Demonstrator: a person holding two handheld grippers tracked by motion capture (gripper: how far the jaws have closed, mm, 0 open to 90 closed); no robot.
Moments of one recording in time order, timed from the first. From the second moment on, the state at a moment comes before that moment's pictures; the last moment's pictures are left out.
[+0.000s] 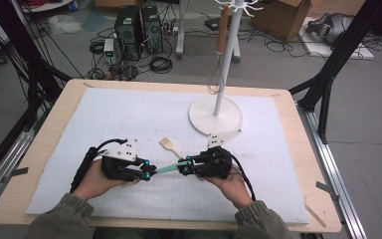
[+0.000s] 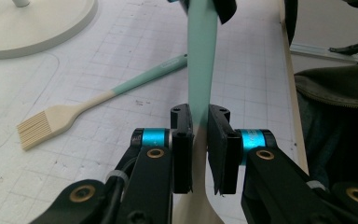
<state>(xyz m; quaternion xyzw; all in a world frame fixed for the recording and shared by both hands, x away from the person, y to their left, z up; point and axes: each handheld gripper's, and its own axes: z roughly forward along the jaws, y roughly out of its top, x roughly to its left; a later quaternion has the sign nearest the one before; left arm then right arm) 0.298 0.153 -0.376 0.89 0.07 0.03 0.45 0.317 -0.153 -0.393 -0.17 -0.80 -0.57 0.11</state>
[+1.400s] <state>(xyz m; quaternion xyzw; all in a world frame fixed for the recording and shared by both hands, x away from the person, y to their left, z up) 0.300 0.142 -0.384 0.88 0.08 0.00 0.46 0.310 -0.134 -0.358 -0.14 -0.79 -0.59 0.06</state>
